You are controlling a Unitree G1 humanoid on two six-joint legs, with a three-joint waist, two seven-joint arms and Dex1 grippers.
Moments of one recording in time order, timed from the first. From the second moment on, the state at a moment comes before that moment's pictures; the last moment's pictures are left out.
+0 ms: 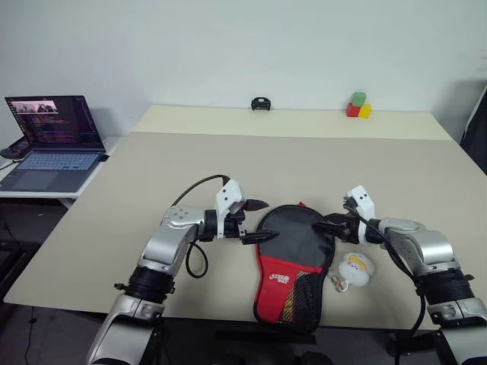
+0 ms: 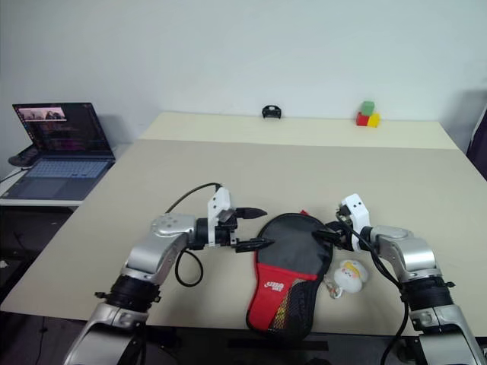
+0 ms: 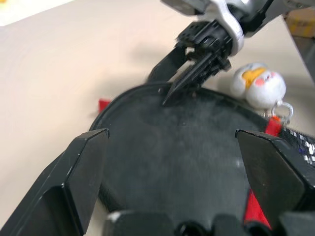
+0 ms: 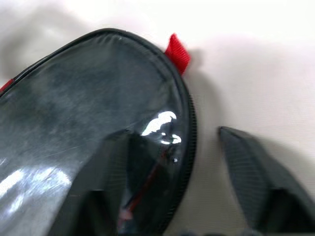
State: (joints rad) left arm -0.57 0.42 -0.15 0.14 -0.24 0.34 -1.12; right arm -0.55 -0.56 0.06 0.23 0.37 0.72 0.78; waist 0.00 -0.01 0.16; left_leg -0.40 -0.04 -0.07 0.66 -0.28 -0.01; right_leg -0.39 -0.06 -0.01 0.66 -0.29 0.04
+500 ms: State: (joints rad) left arm -0.54 0.46 -0.14 0.10 -0.27 0.36 -1.08; right arm -0.67 -0.50 0.10 0.38 0.28 0.66 0.81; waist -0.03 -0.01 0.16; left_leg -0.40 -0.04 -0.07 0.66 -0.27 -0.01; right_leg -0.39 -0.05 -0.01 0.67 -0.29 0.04
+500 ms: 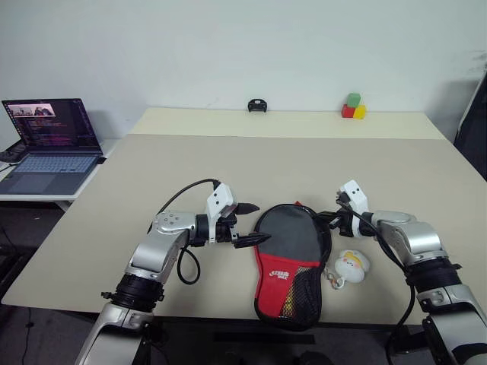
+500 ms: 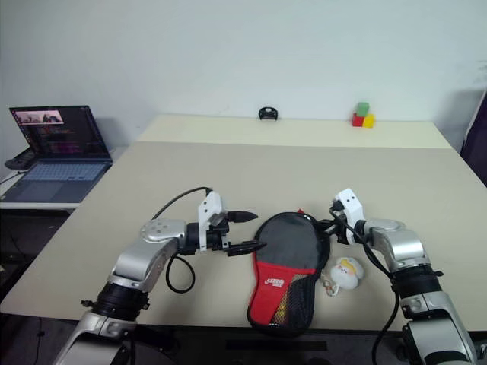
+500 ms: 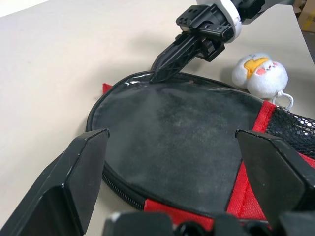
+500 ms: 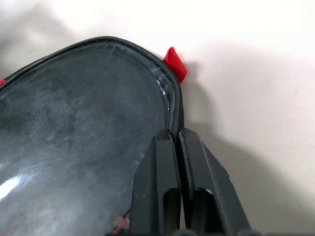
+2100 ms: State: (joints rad) left arm -0.65 0.39 -0.24 0.28 -0.20 0.19 -1.13; right arm -0.70 -0.47 -0.05 0.16 0.32 0.83 0.83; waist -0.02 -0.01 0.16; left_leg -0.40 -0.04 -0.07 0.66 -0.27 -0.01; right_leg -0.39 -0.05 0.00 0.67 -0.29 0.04
